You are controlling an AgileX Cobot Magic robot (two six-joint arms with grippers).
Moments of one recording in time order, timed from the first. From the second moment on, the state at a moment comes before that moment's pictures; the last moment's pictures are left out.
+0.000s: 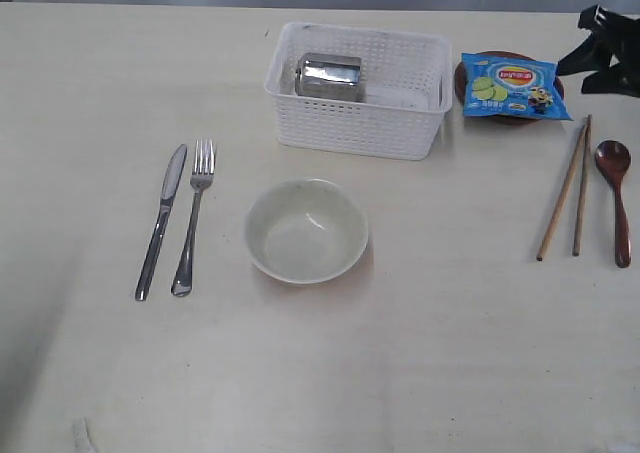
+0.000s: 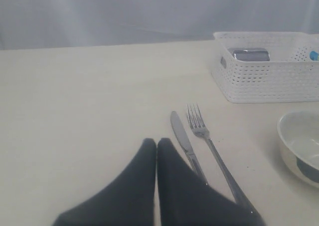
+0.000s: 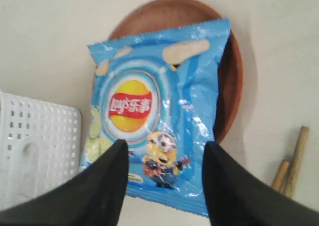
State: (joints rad) left arm -0.22 0.00 0.00 -0.17 0.34 0.11; right arm -0.31 2.05 -1.37 0.89 0.77 -0.71
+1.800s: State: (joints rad) left arm -0.22 0.00 0.00 -0.17 0.34 0.11; right arm 0.40 1.09 -0.61 0.89 0.51 -0.77
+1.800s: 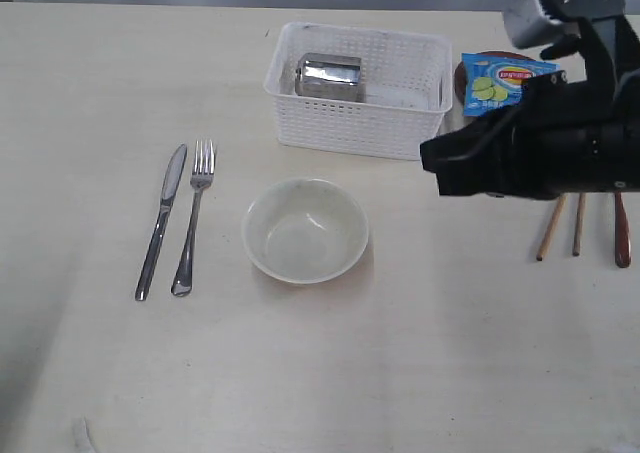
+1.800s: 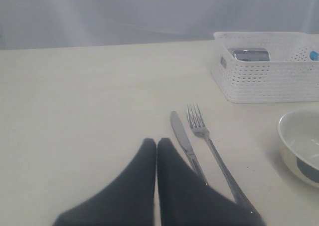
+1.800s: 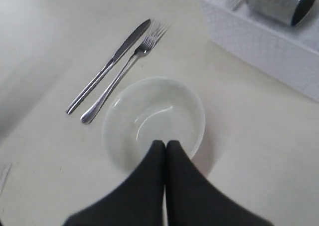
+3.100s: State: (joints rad) left arm -0.22 0.00 0.00 -0.17 0.34 0.11; right arm 0.32 2.18 -1.87 0.33 0.90 0.14
